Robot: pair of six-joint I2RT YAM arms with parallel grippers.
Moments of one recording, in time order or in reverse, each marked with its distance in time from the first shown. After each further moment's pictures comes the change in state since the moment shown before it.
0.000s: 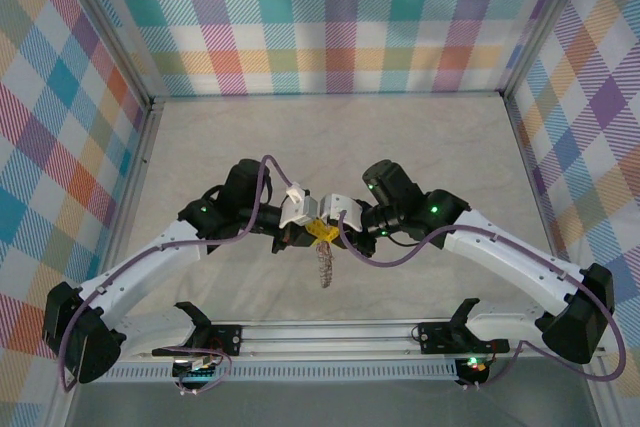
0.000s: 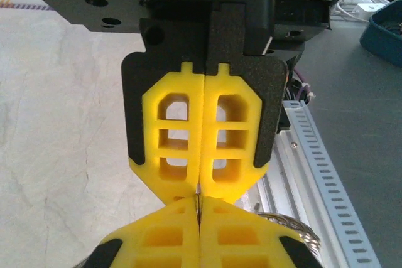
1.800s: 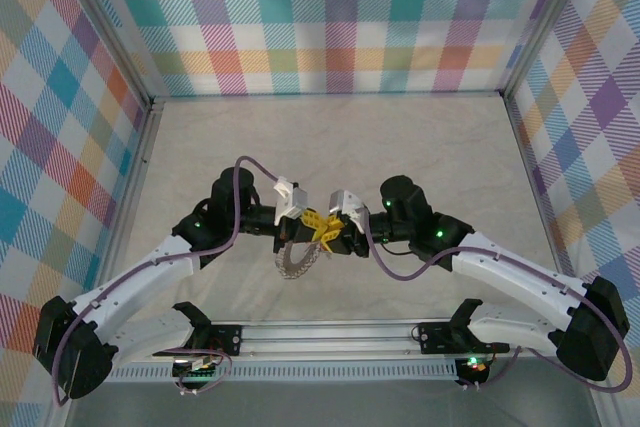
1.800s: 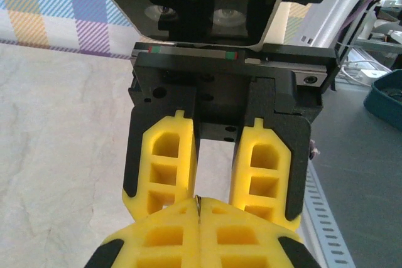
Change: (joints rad) left arm 0.010 -0.099 -0.150 0.367 0.007 -0.312; right arm -0.007 -0.122 -0.296 0.538 -0.089 0.299
